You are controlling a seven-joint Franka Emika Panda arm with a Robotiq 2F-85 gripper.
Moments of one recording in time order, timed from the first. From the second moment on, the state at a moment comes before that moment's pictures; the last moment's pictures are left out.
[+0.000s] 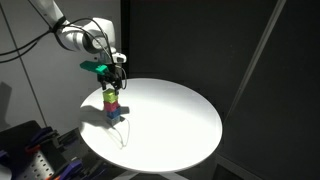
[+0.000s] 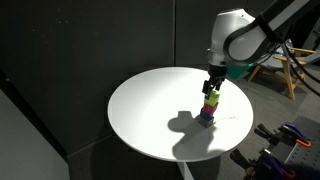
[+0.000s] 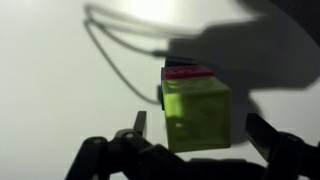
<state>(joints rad) 0.07 0.10 0.05 -2.45 -0.09 2.54 0.11</state>
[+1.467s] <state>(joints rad) 0.07 0.07 0.05 -2.44 -0.09 2.52 0.09</state>
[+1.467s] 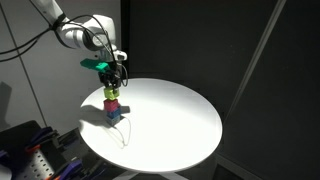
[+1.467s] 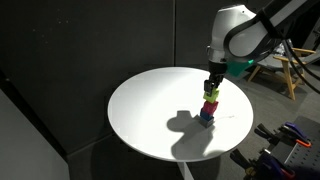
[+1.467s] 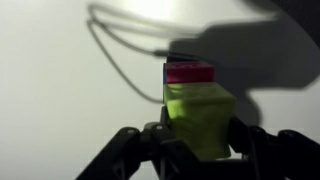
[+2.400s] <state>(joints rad) 0.06 -0.09 0.04 -2.42 -0.09 2.30 0.05</state>
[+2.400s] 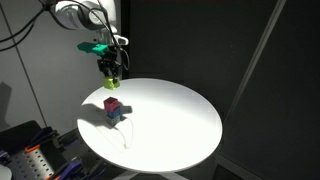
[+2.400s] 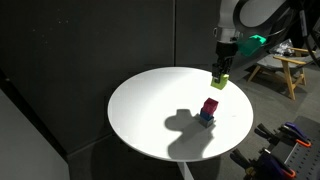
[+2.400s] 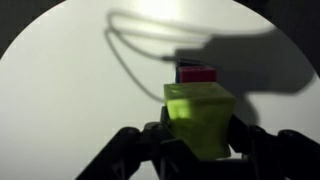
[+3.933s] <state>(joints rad) -0.05 0.02 -0.06 -2.40 -0.06 2.40 0.05</state>
